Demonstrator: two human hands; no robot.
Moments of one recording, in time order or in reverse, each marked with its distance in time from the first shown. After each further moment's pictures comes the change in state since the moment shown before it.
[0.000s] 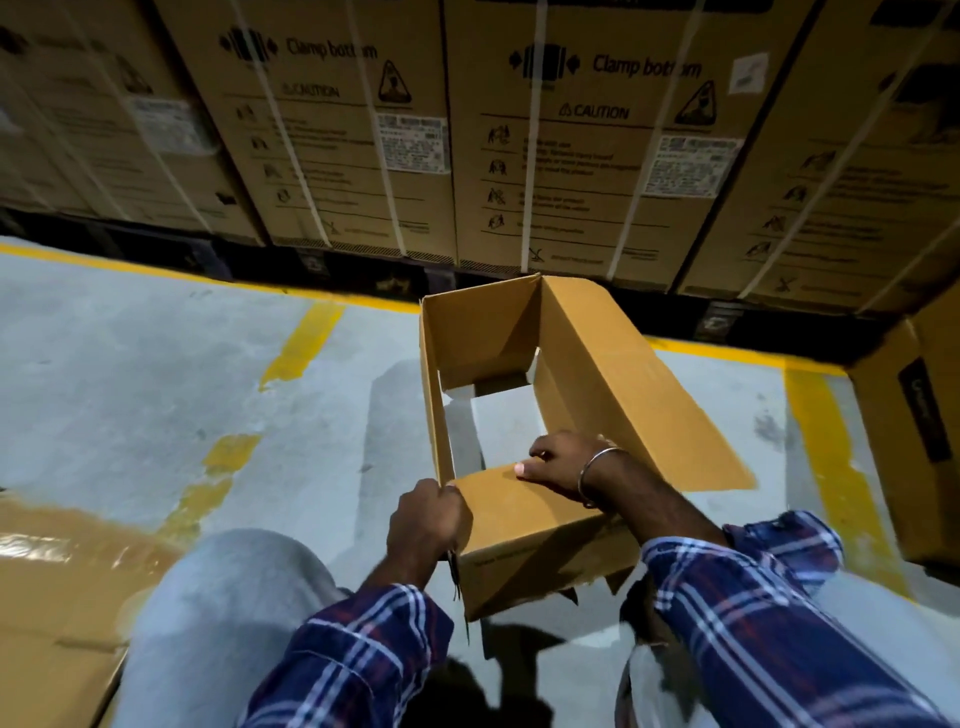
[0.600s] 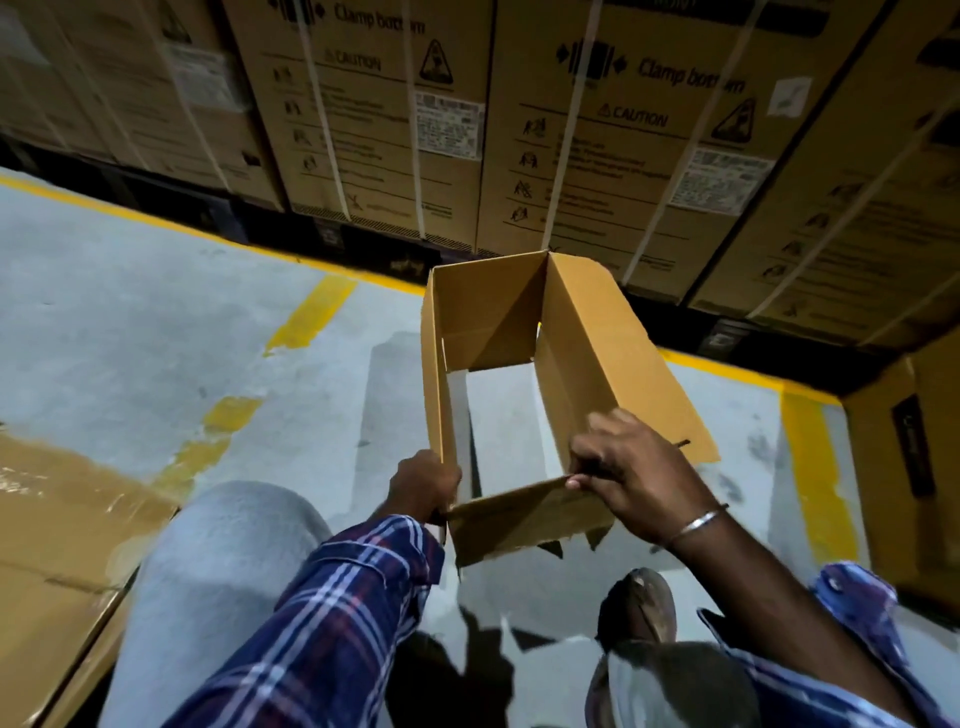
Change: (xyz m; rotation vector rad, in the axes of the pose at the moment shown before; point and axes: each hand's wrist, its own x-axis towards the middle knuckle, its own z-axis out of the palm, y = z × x) left_hand 0.027 -0.006 -0.013 -0.030 -0.082 -0.062; right_hand -0.111 0.000 -0.024 -0.133 0.515 -0.635
